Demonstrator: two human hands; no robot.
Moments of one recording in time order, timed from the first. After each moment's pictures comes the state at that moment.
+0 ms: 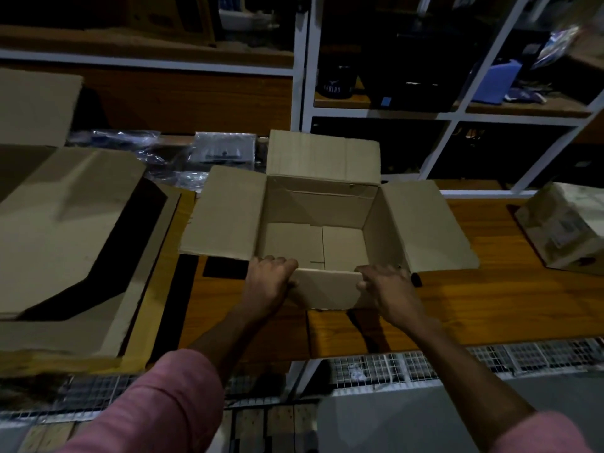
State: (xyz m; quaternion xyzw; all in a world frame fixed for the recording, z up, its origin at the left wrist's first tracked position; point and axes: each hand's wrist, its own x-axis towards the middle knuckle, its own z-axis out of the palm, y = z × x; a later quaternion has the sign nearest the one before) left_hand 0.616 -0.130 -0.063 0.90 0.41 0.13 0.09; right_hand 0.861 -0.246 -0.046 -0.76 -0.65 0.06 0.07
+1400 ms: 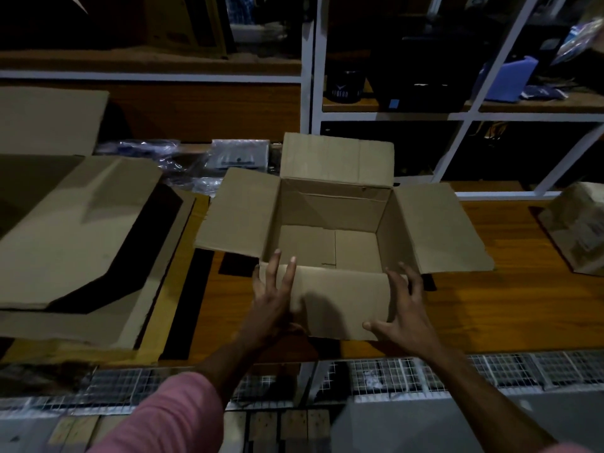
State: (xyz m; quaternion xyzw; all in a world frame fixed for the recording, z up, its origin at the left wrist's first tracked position) left_hand 0.591 -0.161 -0.097 0.89 0.42 0.11 0.16; right_hand 0.874 -0.283 -0.088 -0.76 -0.57 0.15 0.27
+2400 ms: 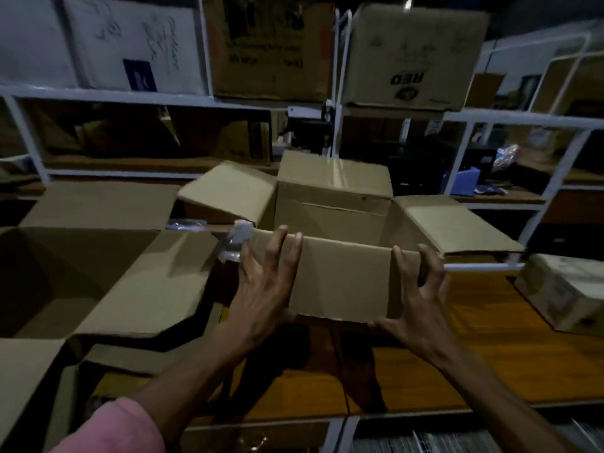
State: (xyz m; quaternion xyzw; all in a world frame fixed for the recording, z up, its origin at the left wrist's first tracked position) left_hand 0.487 -0.177 0.110 0.90 0.35 0.27 -0.07; right_hand 0.751 -0.310 0.103 -0.70 -0.62 -0.13 0.31
